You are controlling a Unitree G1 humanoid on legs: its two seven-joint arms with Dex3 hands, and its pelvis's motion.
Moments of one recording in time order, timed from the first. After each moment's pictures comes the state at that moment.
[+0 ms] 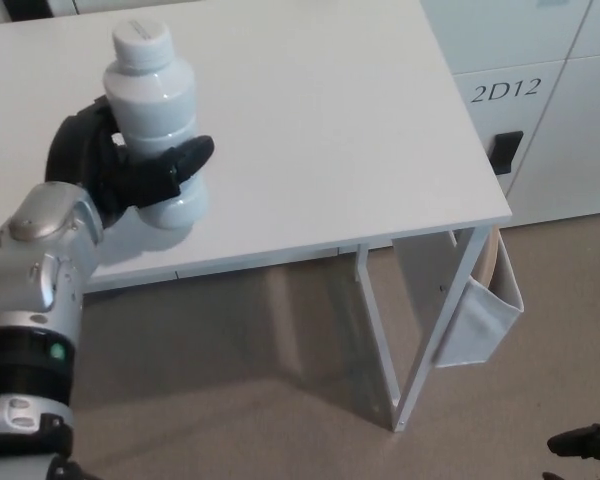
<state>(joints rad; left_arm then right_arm) -0.62 0.24 0.14 0.58 -0.20 0.28 -0.15 -0.23 -0.33 0.03 1.30 -0.23 -0.29 -0.15</state>
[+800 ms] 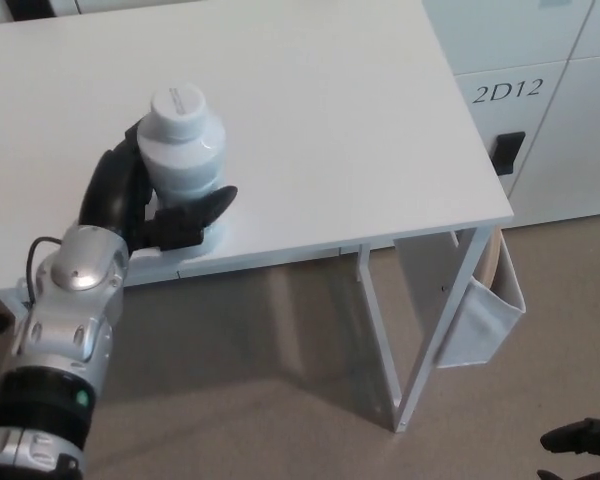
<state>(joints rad) -0.54 0.25 -0.01 0.66 -0.05 -0.01 -0.11 -0.24 -0.33 0.06 1.29 -0.23 -0.29 -0.15</state>
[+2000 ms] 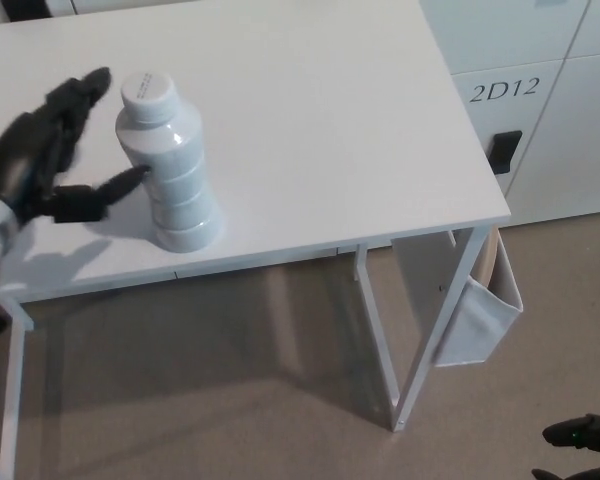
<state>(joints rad) -0.60 0.53 0.01 0.76 -0.05 -0.13 -0.39 -0.24 -0.33 0.06 1.29 -0.23 -0.29 -0.15</state>
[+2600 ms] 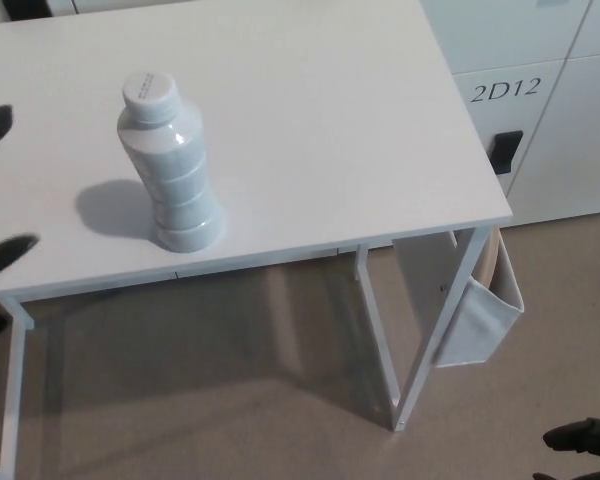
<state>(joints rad) -0.20 0.67 0.23 0.38 -0.19 -0.15 -0.61 -0.24 -0.33 0.07 1.29 -0.23 -0.30 -0.15</state>
